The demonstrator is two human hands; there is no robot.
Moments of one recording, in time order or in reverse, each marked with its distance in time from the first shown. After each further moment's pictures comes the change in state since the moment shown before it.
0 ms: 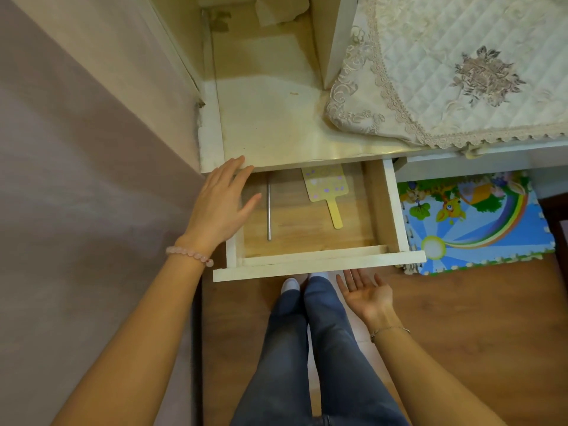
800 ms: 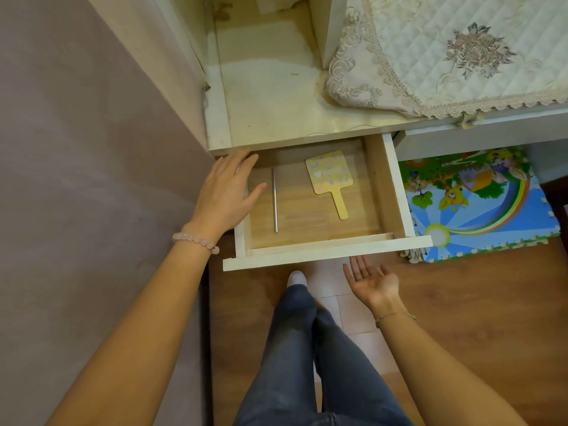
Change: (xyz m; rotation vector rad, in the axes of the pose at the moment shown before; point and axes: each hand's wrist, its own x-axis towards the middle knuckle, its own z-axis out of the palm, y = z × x) left_hand -0.030 0.007 -0.004 0.061 0.014 0.044; right_hand -0.011 0.015 -0.028 0.059 -0.032 -0.006
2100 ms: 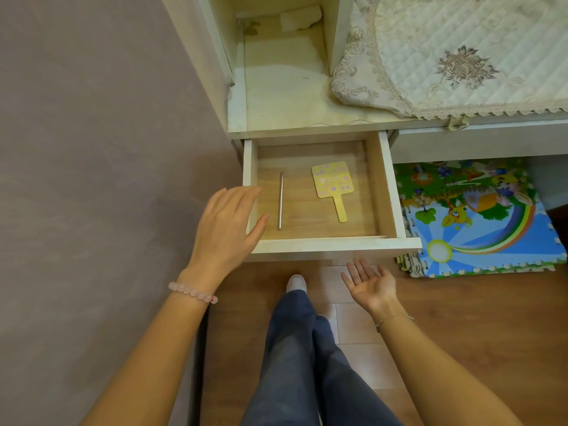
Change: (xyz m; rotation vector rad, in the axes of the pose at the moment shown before) left_hand -0.130 0.071 -0.016 0.107 0.227 -0.041; right_hand -0.034 0.001 -0.041 -0.196 -0.107 -0.034
